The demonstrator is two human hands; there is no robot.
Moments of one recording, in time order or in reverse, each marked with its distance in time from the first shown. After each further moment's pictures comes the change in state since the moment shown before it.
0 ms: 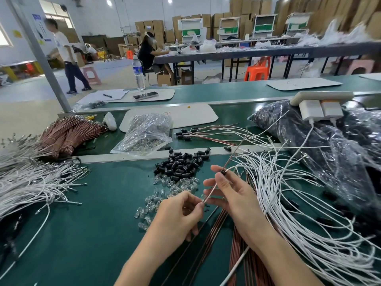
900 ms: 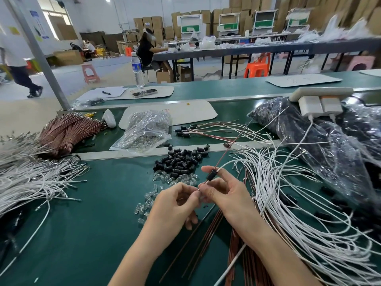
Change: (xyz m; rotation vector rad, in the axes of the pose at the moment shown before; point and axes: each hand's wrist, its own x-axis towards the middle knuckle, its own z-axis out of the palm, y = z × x) left_hand 0.004 0.006 -0.002 -0.159 0.077 -0.007; right_hand -0.007 -0.003 0.005 -0.225 -0.112 -0.036
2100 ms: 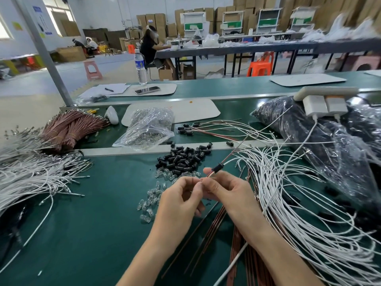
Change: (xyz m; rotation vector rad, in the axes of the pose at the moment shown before) left_hand -0.003 0.004 0.016 -0.089 0.115 0.091; right_hand 0.000 -0.003 0.005 0.130 0.047 0.033
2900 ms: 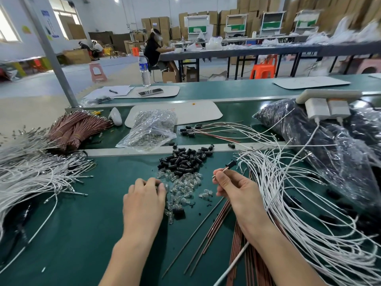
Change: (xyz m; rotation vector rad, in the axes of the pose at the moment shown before) left_hand 0.013 -0.015 -0.049 1.040 0.267 -0.217; right_hand 0.005 0.006 -0.007 -0.003 0.181 0.007
